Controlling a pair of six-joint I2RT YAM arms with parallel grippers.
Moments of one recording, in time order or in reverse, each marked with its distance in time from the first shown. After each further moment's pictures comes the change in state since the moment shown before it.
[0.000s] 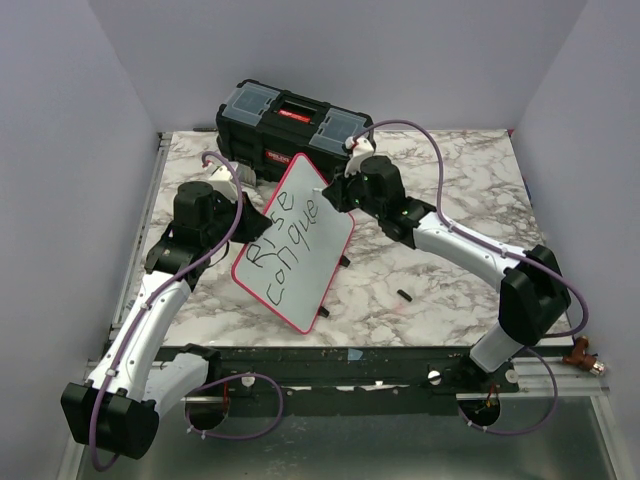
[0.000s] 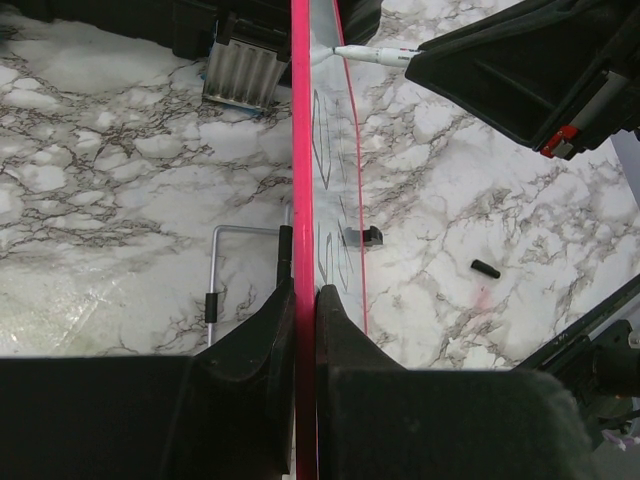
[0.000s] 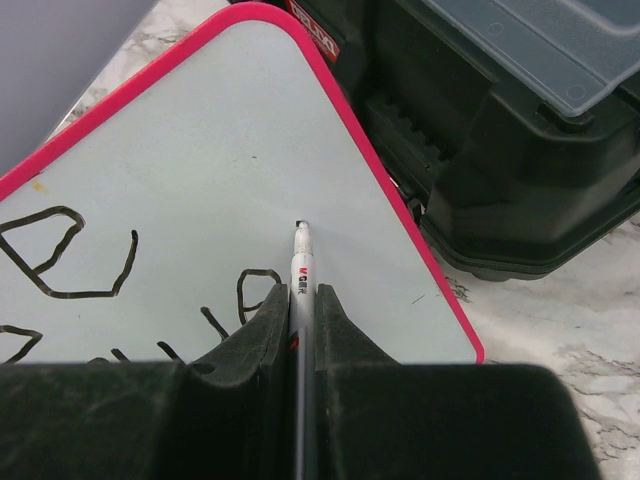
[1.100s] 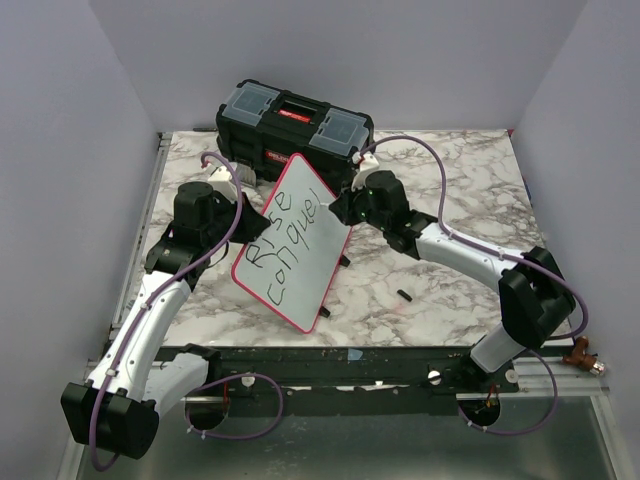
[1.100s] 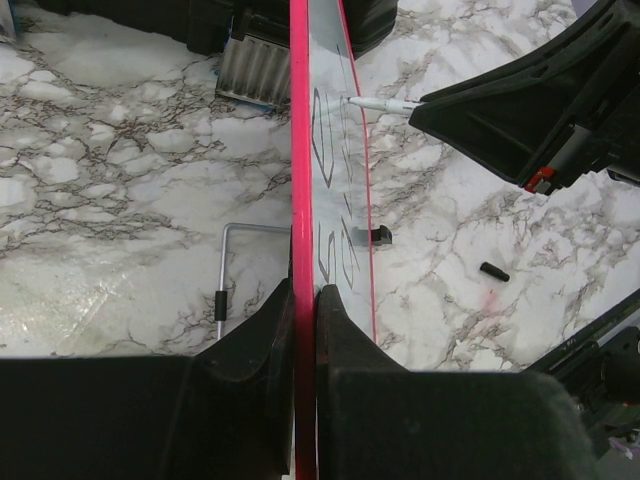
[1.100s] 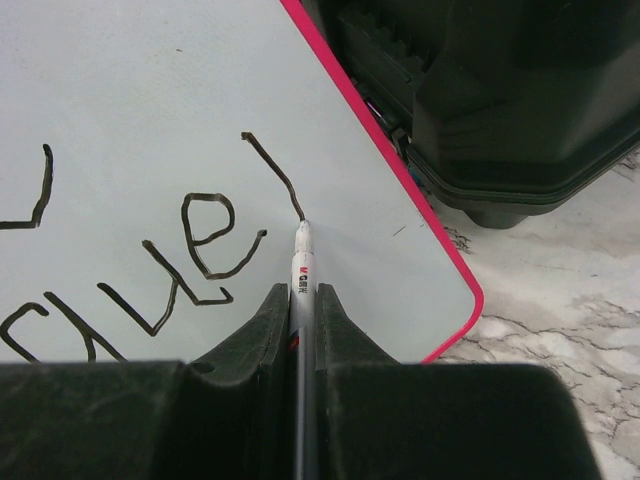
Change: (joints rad) left arm -0.001 0.000 0.000 -0.012 -0.024 0.000; right arm -0.015 -0.023 -0.152 0.081 -0.024 0.052
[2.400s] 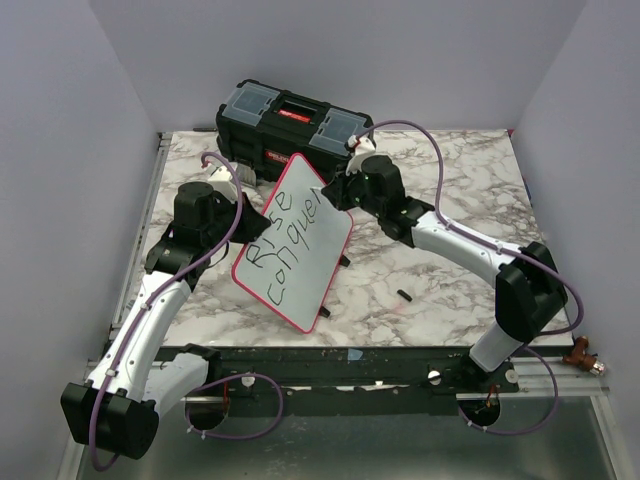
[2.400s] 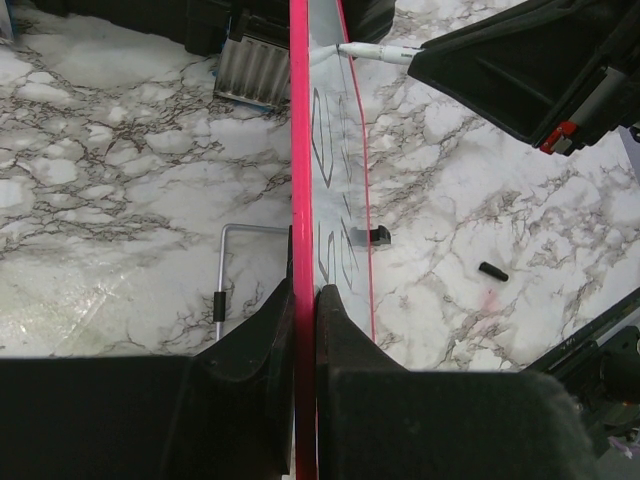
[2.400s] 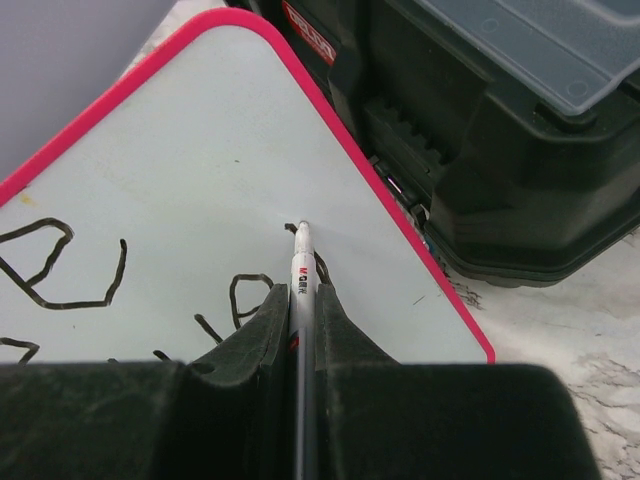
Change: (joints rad) left arm -0.002 -0.001 0.000 0.001 0.000 0.000; right arm 0.000 0.044 0.136 -0.032 -0.004 0.003
